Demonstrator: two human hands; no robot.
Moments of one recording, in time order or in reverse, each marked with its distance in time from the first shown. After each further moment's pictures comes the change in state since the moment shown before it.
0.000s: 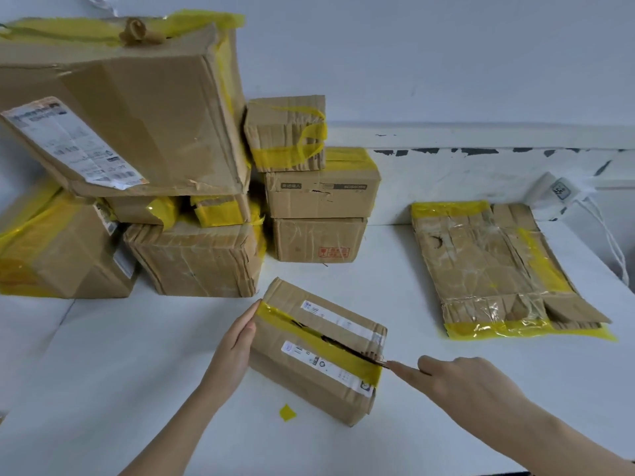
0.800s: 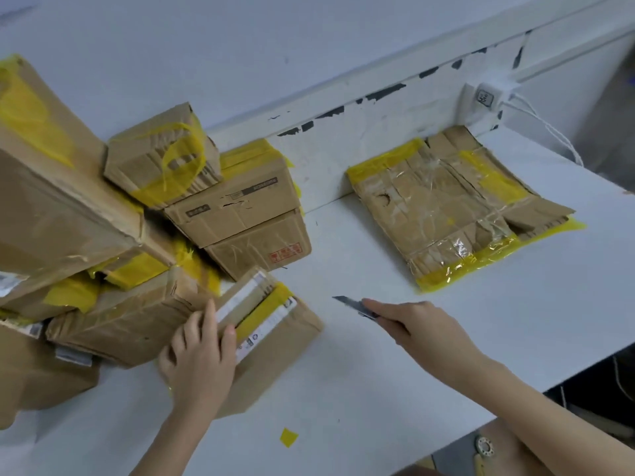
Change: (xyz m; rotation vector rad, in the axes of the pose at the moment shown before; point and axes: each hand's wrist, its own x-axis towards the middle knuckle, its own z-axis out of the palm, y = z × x) left_hand 0.032 0.045 0.022 1.178 0.182 0.137; right_hand 0.016 0.010 0.062 0.971 0.325 0.566
